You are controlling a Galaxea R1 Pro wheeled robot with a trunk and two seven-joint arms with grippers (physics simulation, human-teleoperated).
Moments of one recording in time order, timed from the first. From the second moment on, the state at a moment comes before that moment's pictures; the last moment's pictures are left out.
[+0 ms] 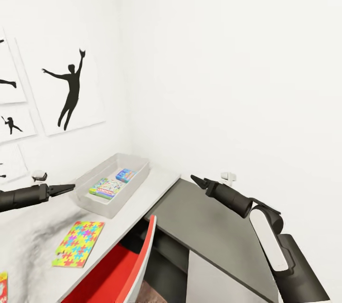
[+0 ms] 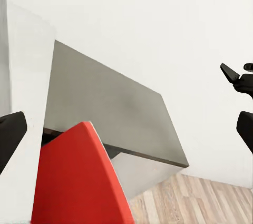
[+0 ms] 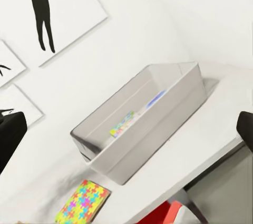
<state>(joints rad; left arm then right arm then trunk) -0.71 0.55 0.33 -0.84 -0.03 0.81 -1.57 -0.41 -0.07 0.07 -1.53 -0.69 0.64 0.34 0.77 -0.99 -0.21</state>
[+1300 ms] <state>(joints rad) -0.71 0.55 0.33 -0.84 -0.03 0.86 -1.57 -0.41 -0.07 0.08 -1.53 -0.69 0.64 0.34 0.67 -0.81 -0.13</state>
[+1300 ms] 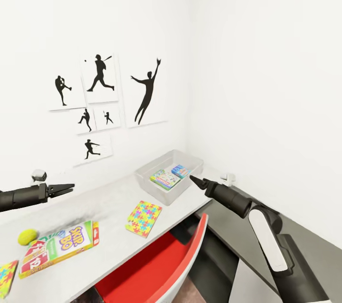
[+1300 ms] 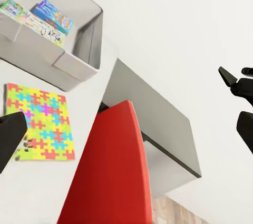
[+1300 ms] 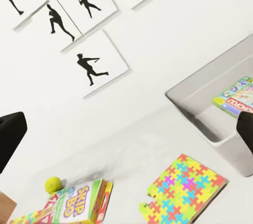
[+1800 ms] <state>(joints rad) -0.71 0.55 0.33 -0.84 -0.03 0.86 -1.57 -0.41 -0.06 0.08 -1.53 -0.64 0.64 0.34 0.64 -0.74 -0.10</state>
